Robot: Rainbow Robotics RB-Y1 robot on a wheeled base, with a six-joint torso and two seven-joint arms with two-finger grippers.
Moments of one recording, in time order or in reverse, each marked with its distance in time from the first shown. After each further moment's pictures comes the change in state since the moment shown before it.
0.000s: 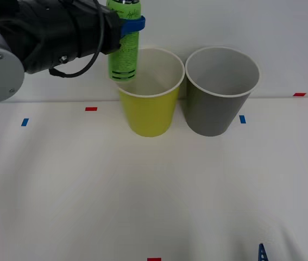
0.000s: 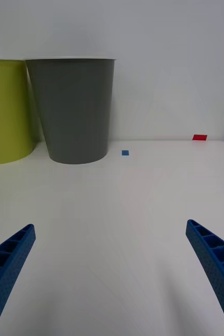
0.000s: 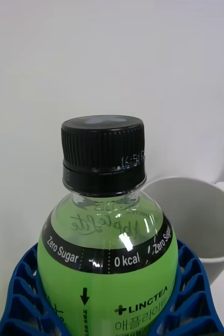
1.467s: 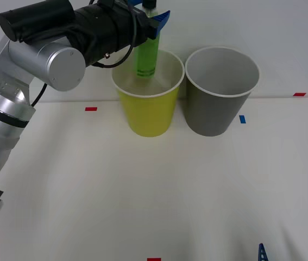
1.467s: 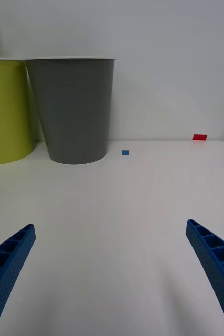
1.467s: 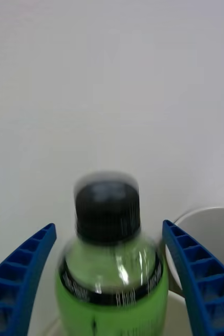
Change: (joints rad) right arm 0.000 0.000 0.000 0.000 0.000 0.000 0.000; left arm -0.123 -0.135 -0.133 0.387 -0.079 -0.341 -0.212
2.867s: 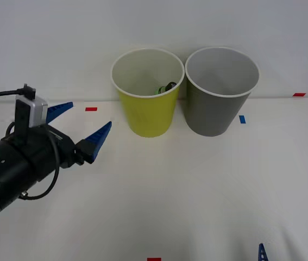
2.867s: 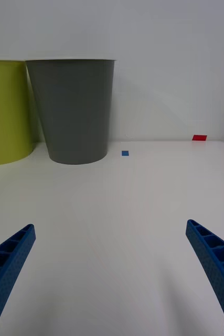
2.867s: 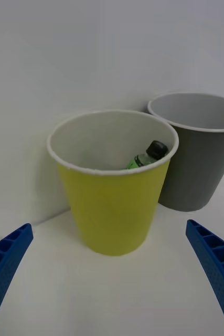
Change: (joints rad) right arm 0.000 0.000 0.000 0.000 0.000 0.000 0.000; left arm 1.062 0.145 0.259 -0.803 0.009 0.001 0.009
